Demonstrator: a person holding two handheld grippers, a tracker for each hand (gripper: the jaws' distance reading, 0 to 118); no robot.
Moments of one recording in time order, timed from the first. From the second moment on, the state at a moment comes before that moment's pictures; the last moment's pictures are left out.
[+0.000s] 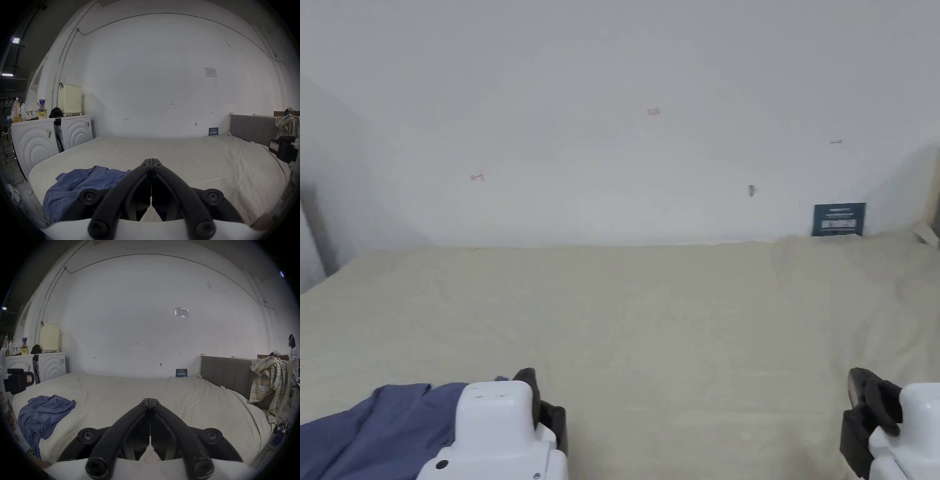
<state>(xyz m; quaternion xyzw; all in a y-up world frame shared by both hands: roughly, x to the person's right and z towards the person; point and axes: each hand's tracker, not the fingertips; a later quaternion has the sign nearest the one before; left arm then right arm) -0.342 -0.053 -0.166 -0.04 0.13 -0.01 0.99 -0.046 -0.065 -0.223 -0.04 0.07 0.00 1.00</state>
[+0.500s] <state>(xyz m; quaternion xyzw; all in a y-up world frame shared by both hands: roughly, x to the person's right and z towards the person) -0.479 -0.062 -0.062 -0.08 0.33 -0.03 0.94 -0.234 -0.073 -0.229 -0.06 0.31 0.01 0.95</state>
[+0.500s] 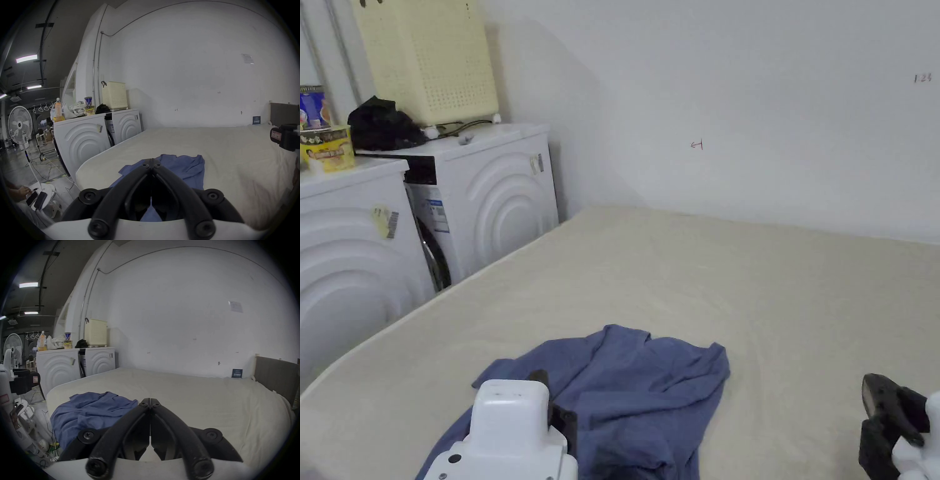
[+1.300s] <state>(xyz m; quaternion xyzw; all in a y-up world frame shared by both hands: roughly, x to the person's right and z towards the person) -0.683 -0.169 -0.329 -0.53 0.13 0.11 0.83 -0.197 -0.109 -0.286 -0.18 0.28 0.08 0.94</state>
